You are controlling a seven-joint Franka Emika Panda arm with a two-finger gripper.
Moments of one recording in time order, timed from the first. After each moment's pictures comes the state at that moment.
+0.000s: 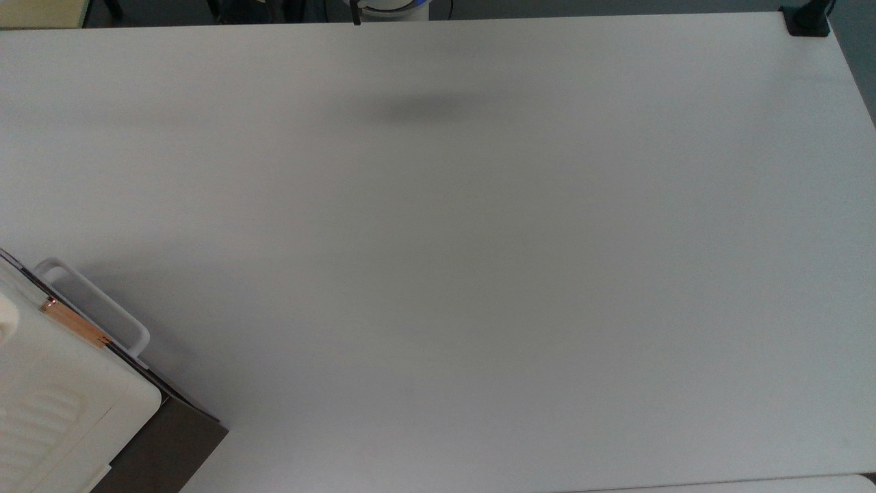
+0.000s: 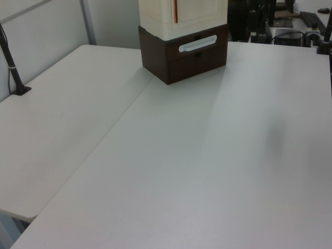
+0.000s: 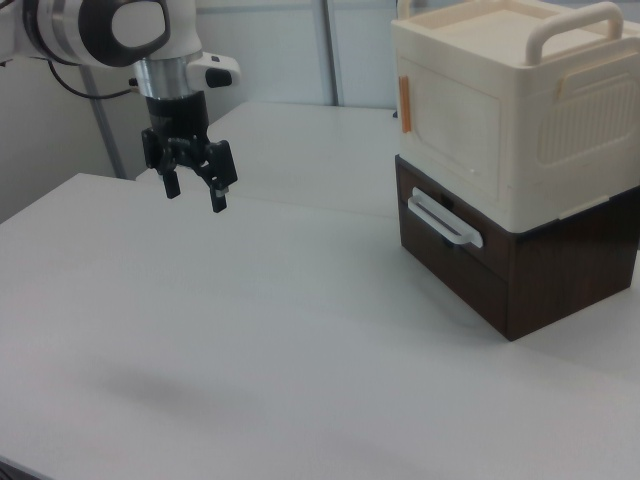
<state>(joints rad) 0.02 -0.02 -0.08 -1.63 0.01 1.55 0.01</state>
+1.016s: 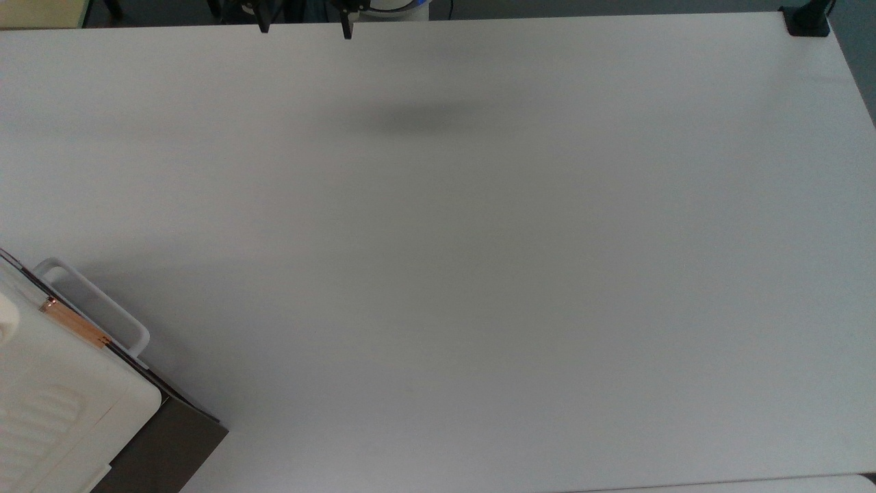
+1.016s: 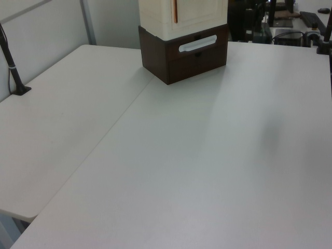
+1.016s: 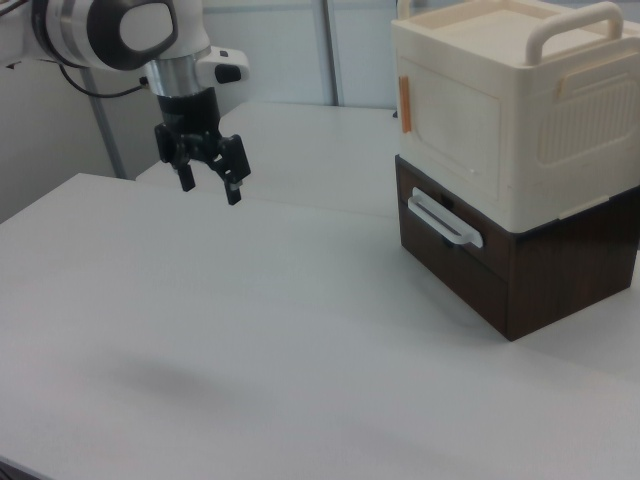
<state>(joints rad) 0.02 0.00 -0.08 -1.63 0.01 1.64 0.00</state>
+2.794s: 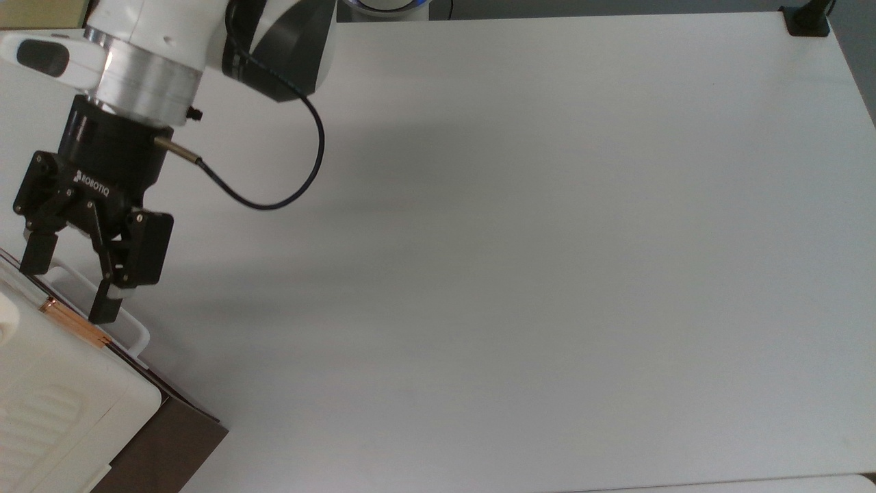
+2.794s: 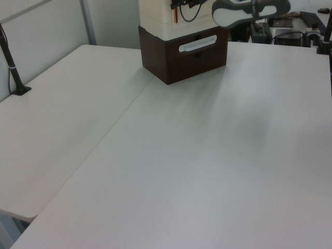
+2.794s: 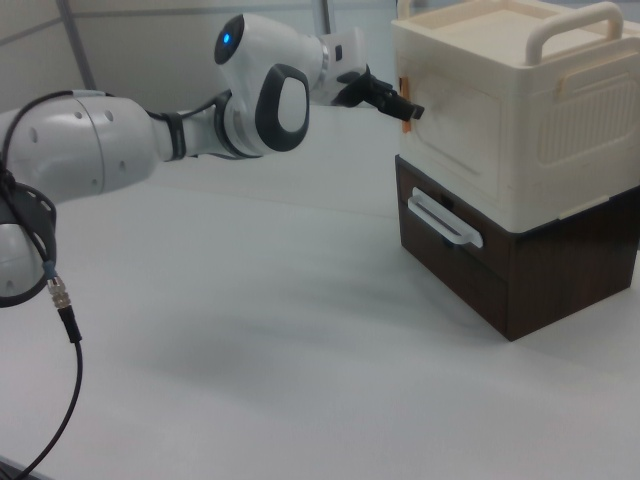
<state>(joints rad) 0.13 0.63 -0.46 -1.21 -0.08 2.81 0.58</state>
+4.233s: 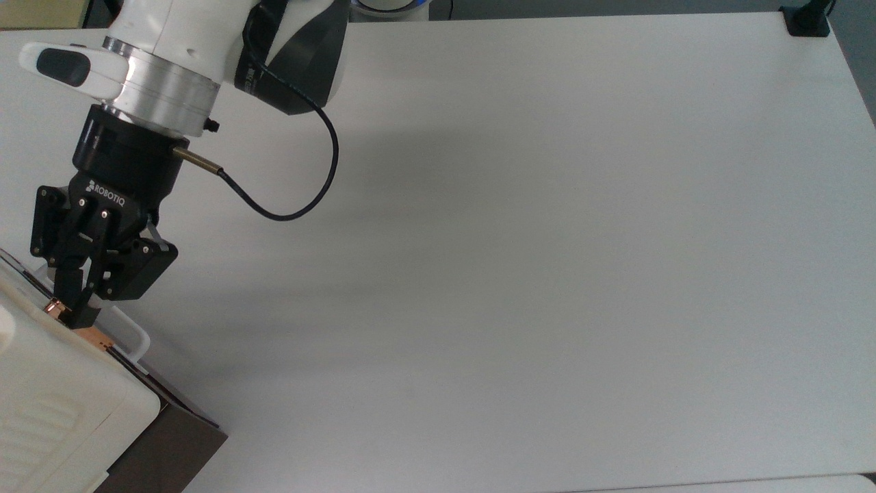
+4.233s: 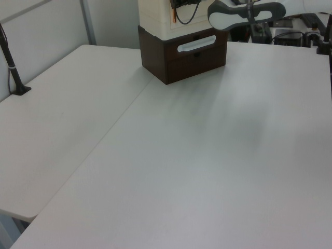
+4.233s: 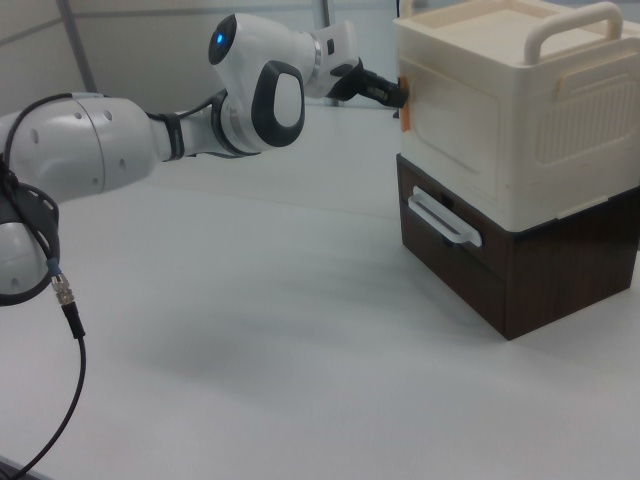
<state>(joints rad) 0.15 0.64 -0.47 -1.18 -0.09 2.82 0.55</state>
